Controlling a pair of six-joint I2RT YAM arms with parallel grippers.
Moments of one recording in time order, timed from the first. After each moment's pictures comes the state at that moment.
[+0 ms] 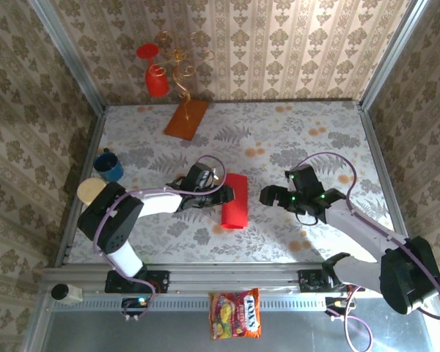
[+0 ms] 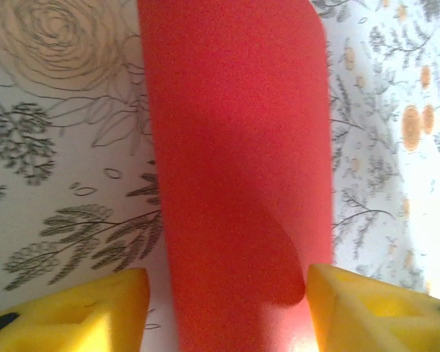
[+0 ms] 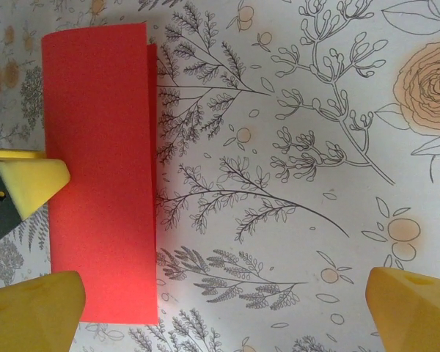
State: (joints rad) left arm -0.72 1.66 0.76 0.06 0.31 -0.75; right arm 0.40 1.15 0.62 -0.41 -0.21 0.63
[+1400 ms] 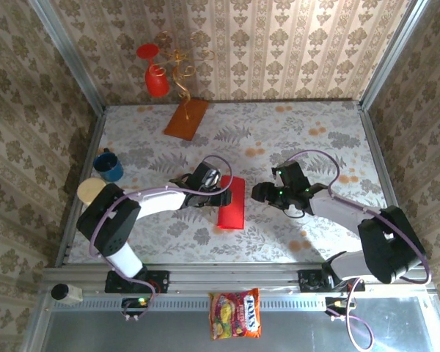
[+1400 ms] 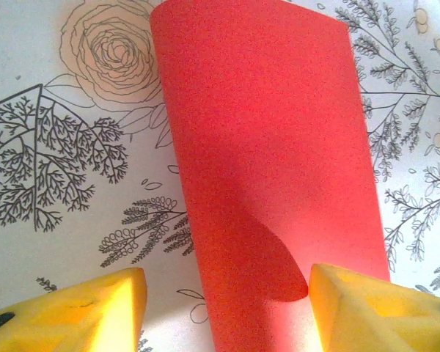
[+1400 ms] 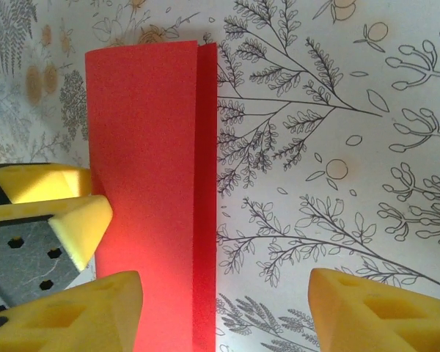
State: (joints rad) left arm -0.77 1.65 0.85 -0.16 0.12 -0.57; right arm 0.44 1.38 0.66 -0.17 -0.32 0.74
